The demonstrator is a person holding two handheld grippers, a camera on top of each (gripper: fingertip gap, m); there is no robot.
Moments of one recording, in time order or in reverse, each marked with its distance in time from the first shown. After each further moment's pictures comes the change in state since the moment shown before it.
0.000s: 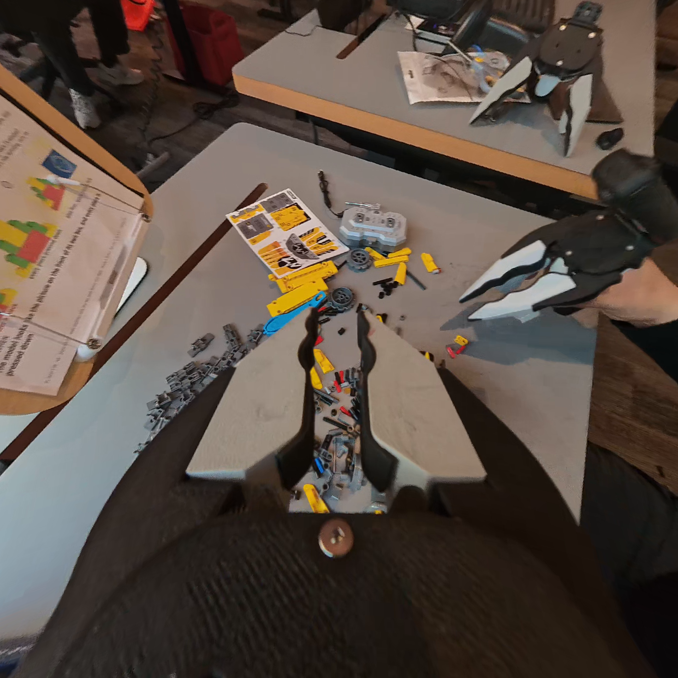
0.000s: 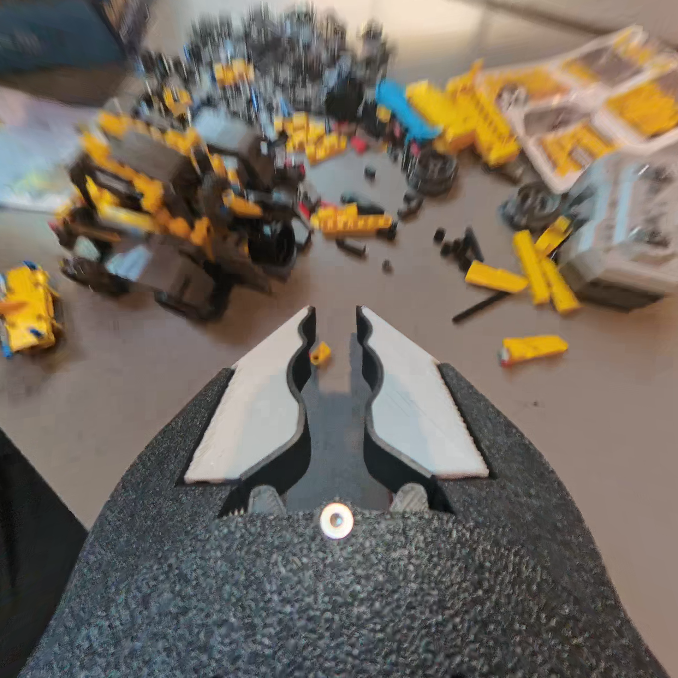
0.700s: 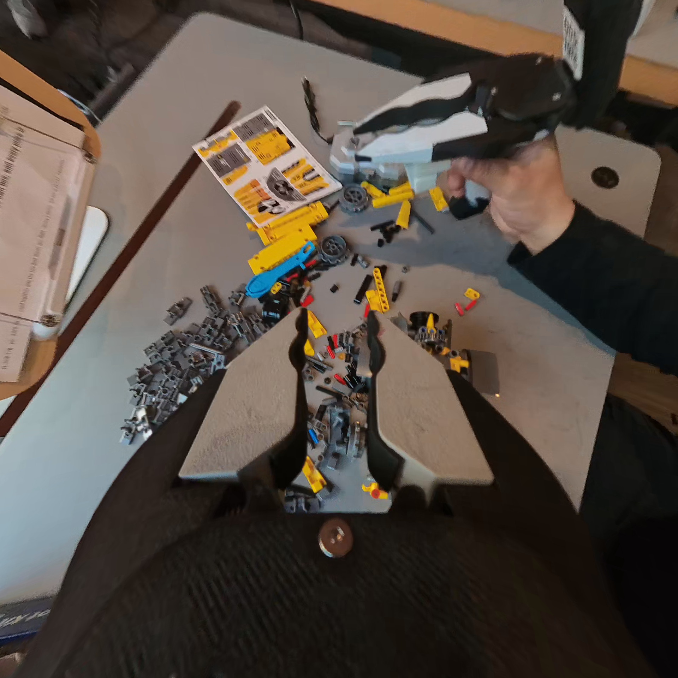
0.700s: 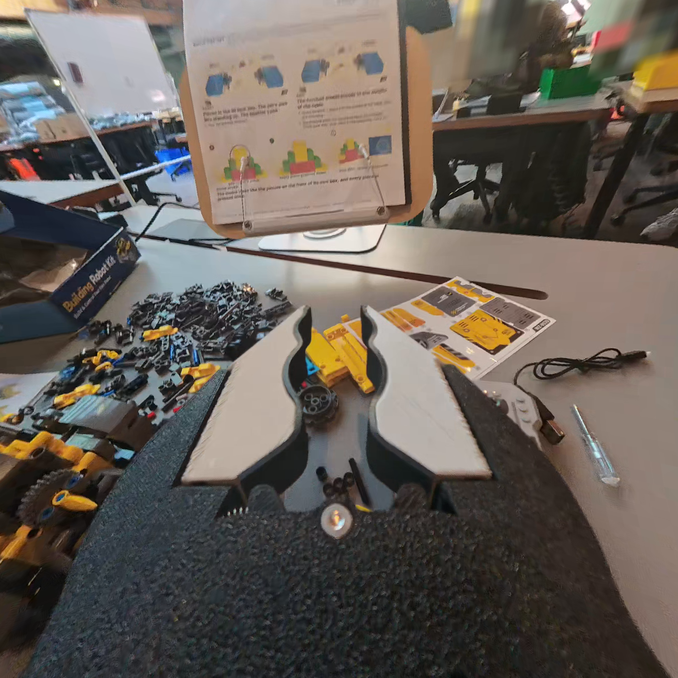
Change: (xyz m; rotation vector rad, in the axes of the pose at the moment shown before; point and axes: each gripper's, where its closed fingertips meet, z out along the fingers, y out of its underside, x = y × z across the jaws) left arm 0.011 0.030 0.029 -0.197 -0.018 0.043; right arm 0.099 -0.133 0.039 0.511 0.111 0.085
